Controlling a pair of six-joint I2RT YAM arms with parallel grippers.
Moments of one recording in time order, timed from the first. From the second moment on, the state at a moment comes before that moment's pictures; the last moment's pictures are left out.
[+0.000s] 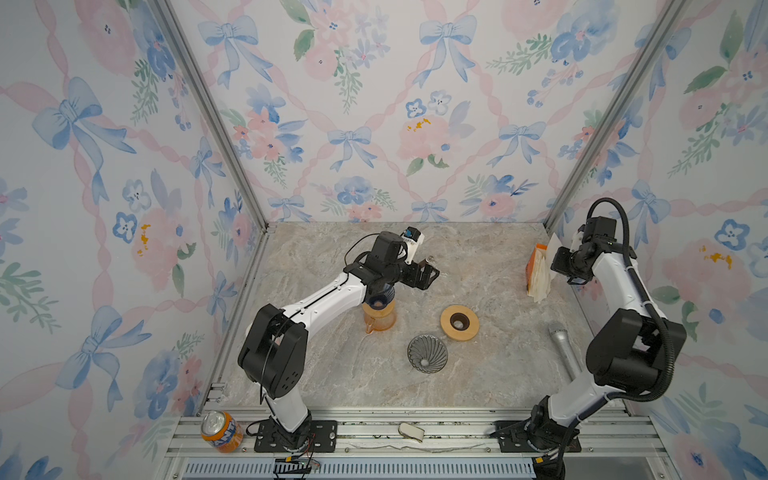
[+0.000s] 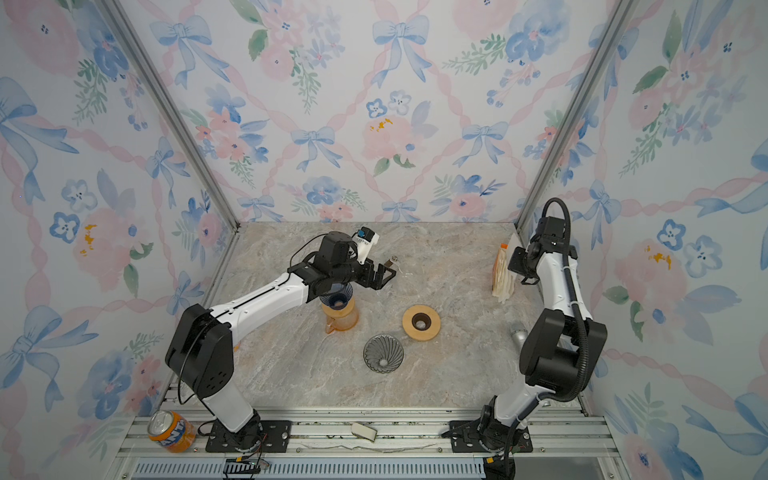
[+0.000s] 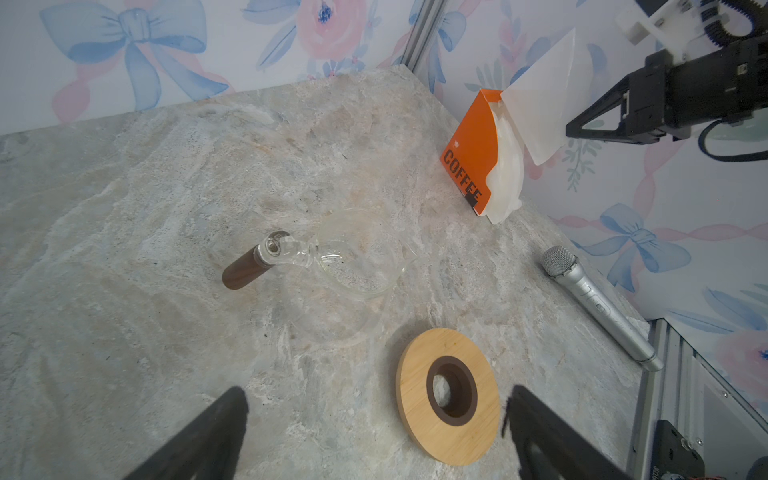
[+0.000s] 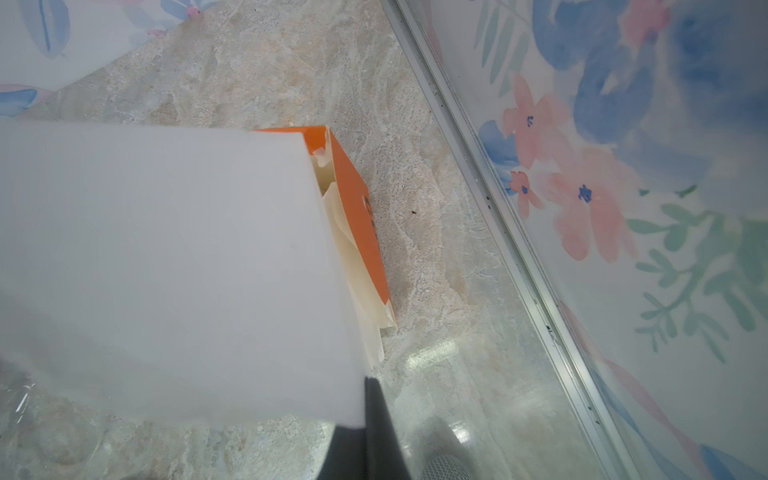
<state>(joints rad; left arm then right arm) -0.61 1.71 1.32 -0.16 0.30 -0.21 -0.32 1.68 1.50 -0.79 -0.02 0.11</state>
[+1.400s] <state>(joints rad) -0.49 1.34 1.23 -0.26 0.26 -0.21 0.22 1.63 1.89 -1.03 -0.39 -0.01</state>
